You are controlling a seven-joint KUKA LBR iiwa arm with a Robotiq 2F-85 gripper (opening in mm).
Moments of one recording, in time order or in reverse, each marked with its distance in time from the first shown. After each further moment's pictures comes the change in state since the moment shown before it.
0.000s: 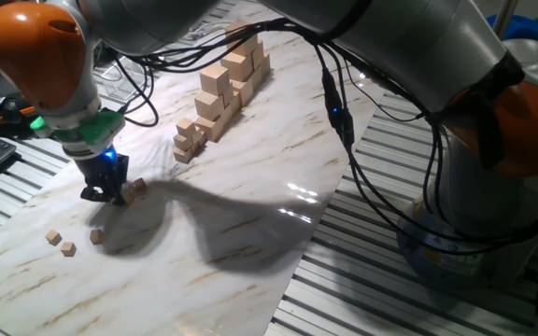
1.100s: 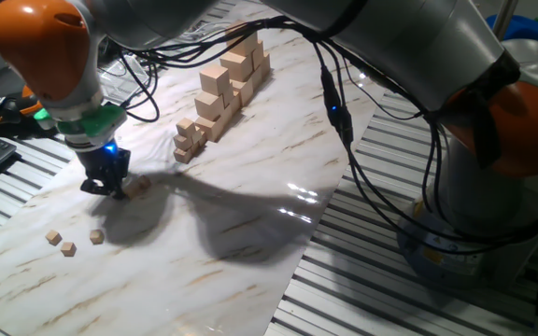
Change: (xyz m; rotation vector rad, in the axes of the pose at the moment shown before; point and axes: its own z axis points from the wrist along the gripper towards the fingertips) arm -0.011 -0.003 -0.006 -0.045 0.026 0.109
